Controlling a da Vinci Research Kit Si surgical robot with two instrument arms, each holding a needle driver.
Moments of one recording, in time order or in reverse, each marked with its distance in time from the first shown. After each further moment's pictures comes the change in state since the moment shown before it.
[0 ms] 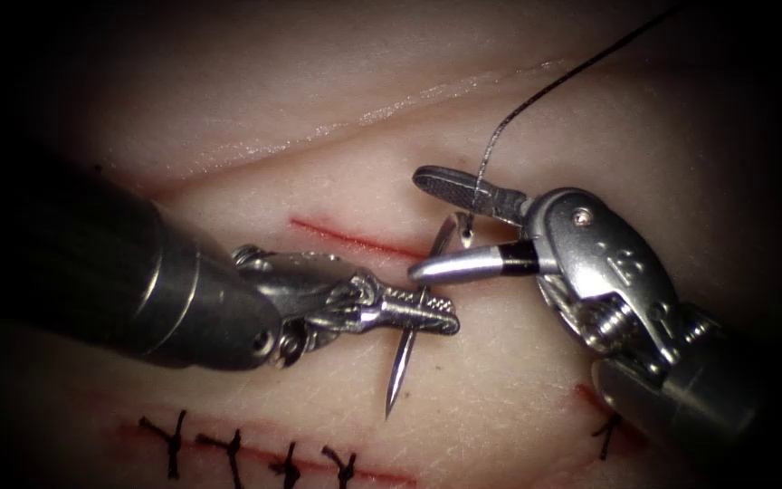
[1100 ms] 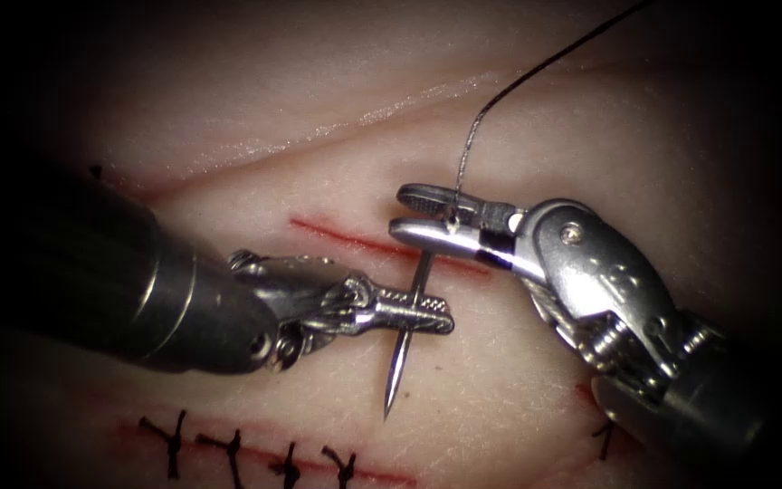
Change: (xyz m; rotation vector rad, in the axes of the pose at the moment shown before) right arm 0.000 -0.001 0.000 -0.121 -0.017 -0.074; left arm 0.000 0.000 0.000 -0.014 0.023 0.007
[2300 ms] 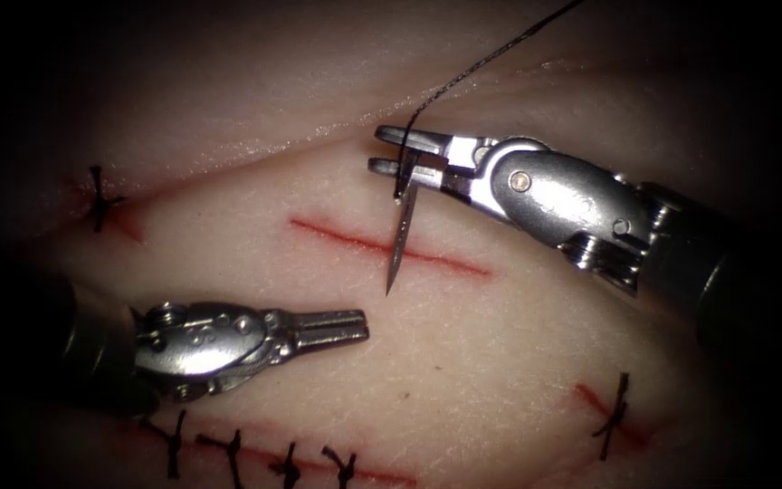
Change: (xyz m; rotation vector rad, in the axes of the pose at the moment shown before) right arm -0.003 0.004 0.005 0.117 -0.074 -0.585; left arm -0.005 -0.004 -0.005 0.227 0.031 0.721
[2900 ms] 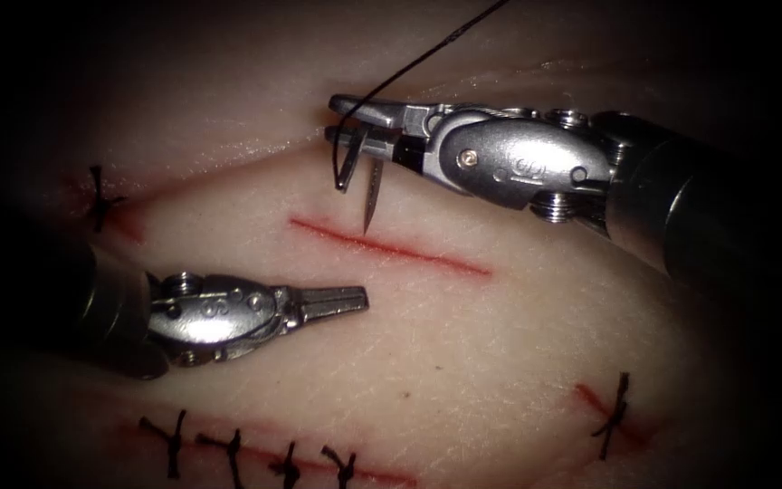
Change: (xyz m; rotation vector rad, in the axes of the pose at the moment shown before) right arm 0.000 0.001 0.003 0.017 -0.021 -0.245; left arm -0.003 -0.003 0.001 0.142 -0.165 0.054
